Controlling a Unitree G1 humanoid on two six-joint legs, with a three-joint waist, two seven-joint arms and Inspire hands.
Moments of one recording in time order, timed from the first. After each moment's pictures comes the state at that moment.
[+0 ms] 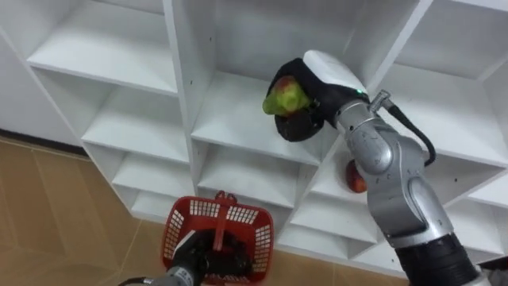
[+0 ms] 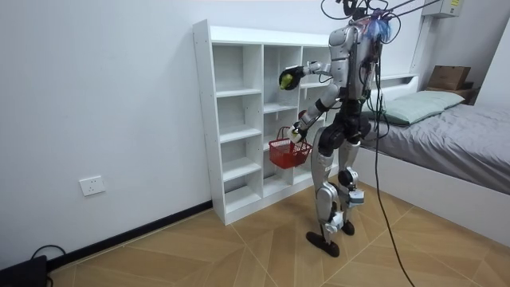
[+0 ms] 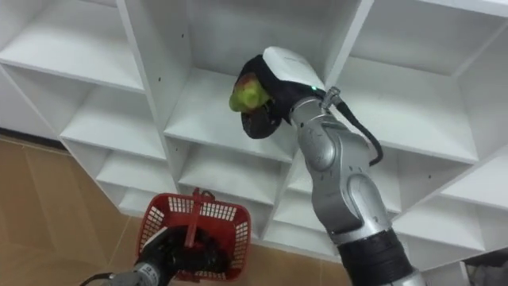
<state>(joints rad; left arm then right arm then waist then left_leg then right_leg) 0.06 0.10 -0.20 0.62 -0.16 0.11 -0.13 -0.32 -0.19 0.24 -0.05 -0.78 0.24 0.34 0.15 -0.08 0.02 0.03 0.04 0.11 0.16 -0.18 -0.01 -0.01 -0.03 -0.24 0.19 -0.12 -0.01</state>
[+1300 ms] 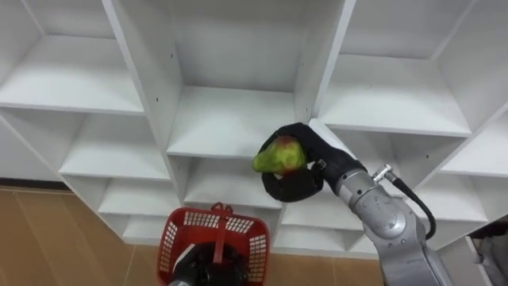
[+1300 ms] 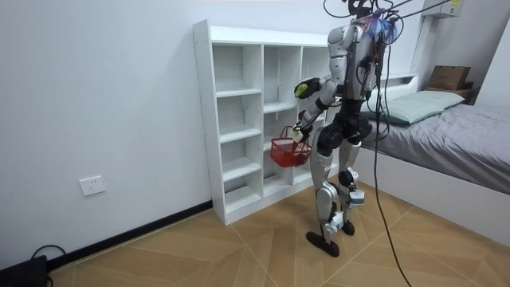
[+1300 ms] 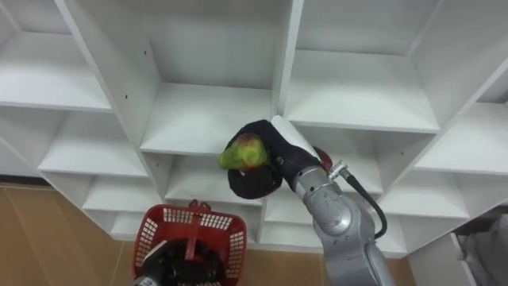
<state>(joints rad) 0.11 0.09 -0.21 0.63 -0.16 0.11 -0.10 0.00 -0.15 0.20 -0.10 -0.49 0.18 0.35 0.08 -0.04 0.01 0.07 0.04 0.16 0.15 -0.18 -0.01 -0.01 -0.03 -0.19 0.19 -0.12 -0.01</state>
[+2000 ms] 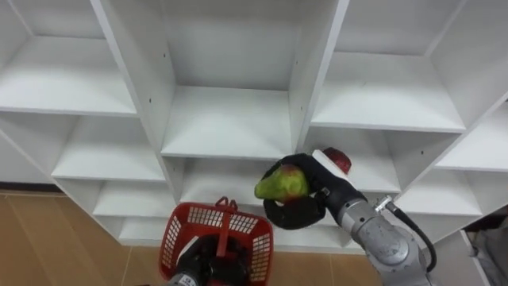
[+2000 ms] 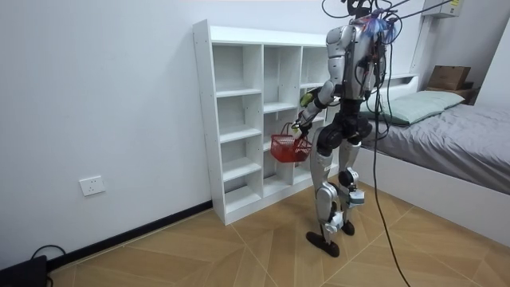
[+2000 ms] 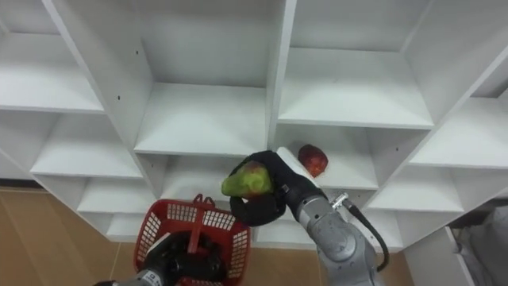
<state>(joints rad) 0.11 0.09 -0.22 0.57 -0.17 0.11 -0.10 0.10 -0.16 0.21 0.00 -0.42 0.18 0.34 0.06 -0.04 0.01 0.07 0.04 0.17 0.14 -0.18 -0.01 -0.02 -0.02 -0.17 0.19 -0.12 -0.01</state>
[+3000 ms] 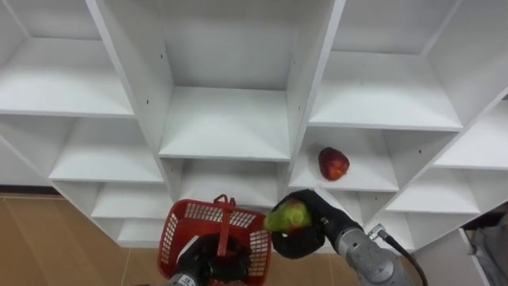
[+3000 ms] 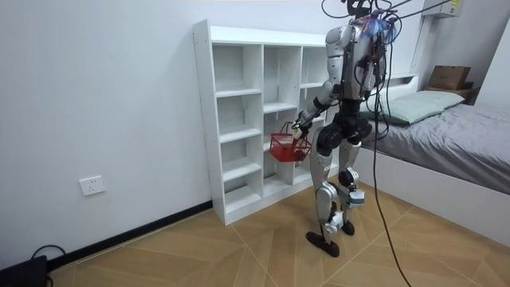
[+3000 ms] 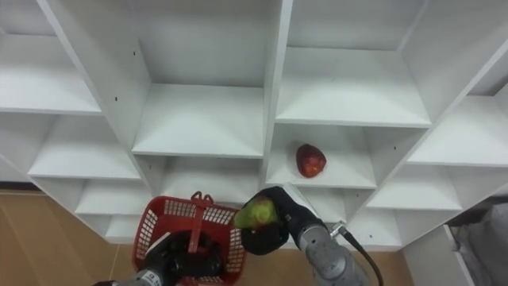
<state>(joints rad) 0.11 0.11 -0.25 0.57 -0.24 0.11 -0.09 0.10 -0.16 0.25 0.19 -0.41 0.18 0.23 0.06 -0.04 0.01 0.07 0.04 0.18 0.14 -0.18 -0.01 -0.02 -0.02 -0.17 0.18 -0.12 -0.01</state>
